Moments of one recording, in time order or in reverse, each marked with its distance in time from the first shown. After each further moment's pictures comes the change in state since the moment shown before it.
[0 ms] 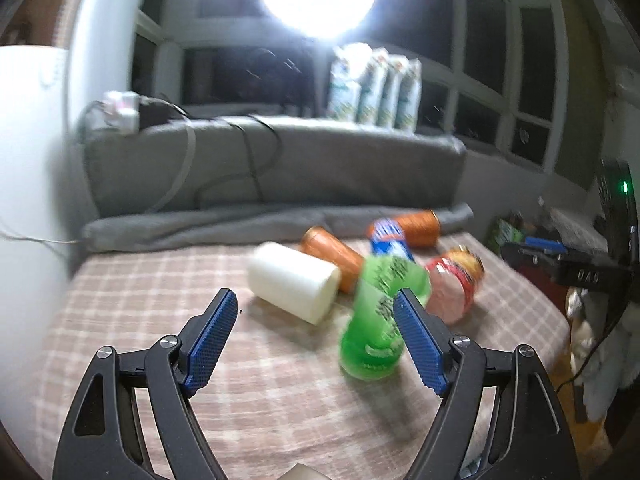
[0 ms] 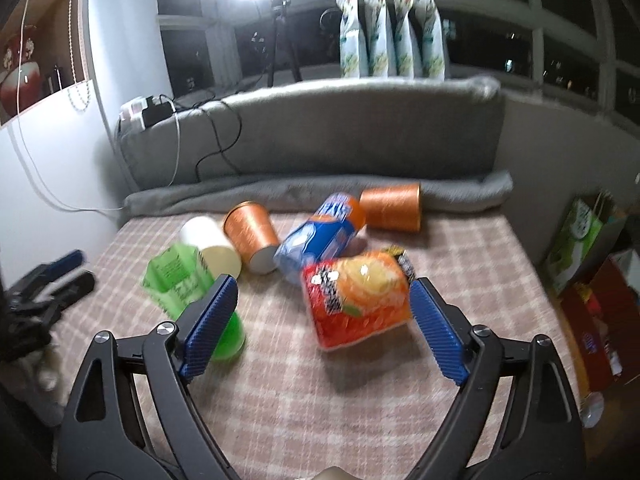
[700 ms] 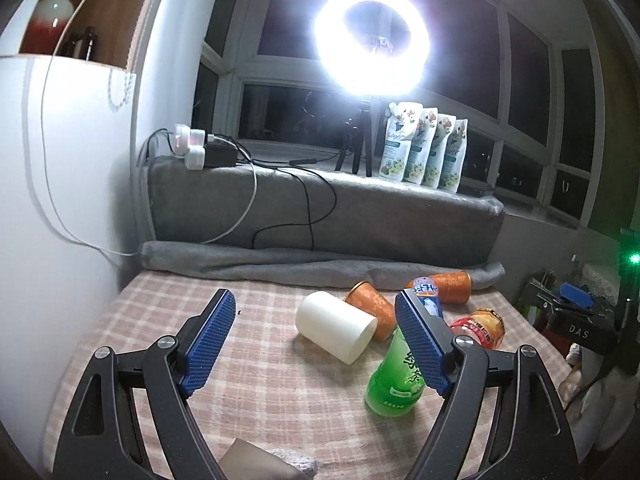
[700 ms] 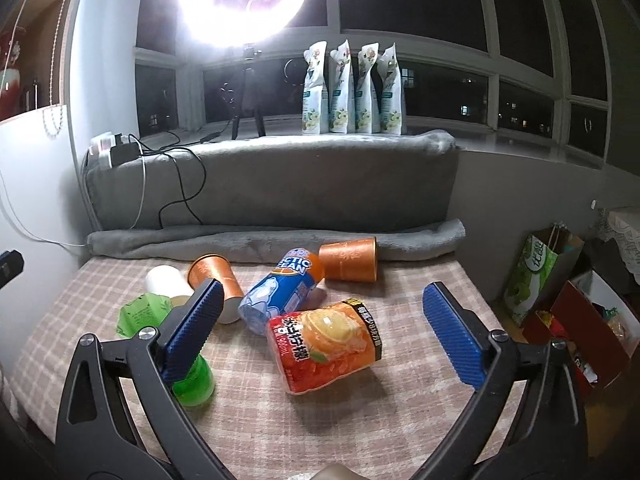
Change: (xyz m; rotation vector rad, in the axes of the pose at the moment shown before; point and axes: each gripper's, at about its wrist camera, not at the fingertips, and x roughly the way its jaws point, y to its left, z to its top) left arm -0.038 0.010 0.018 -0.098 -0.137 0.157; right arm -0.016 0.008 0.008 0.003 -0.177 -0.178
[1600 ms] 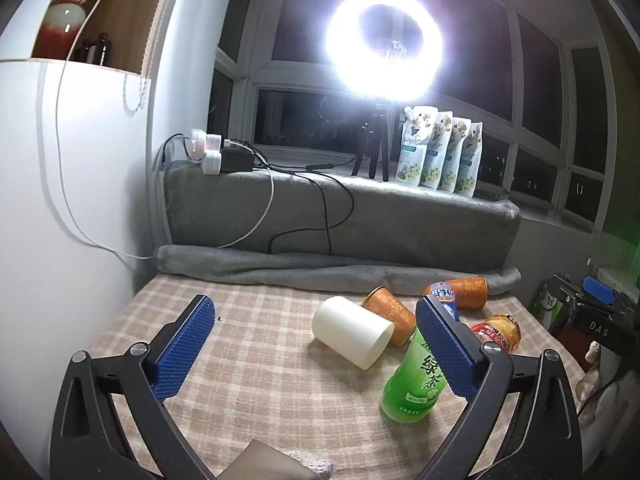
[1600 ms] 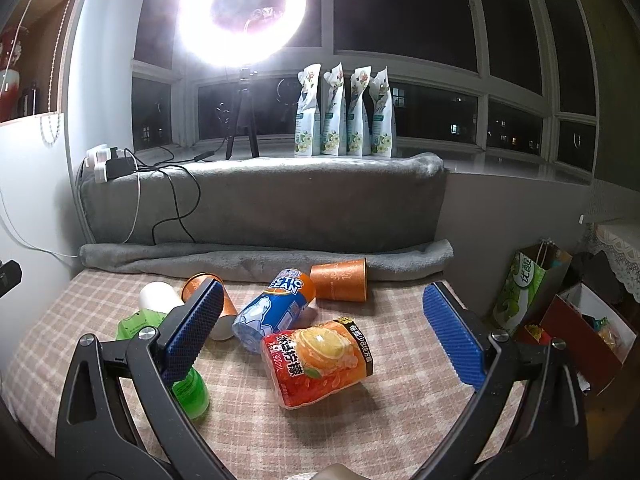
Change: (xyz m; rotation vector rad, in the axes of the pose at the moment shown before) left arm 0.002 0.002 -0.001 -0.007 -0.016 0.060; right arm -0.013 0.005 0.005 -0.010 -0.076 -0.038
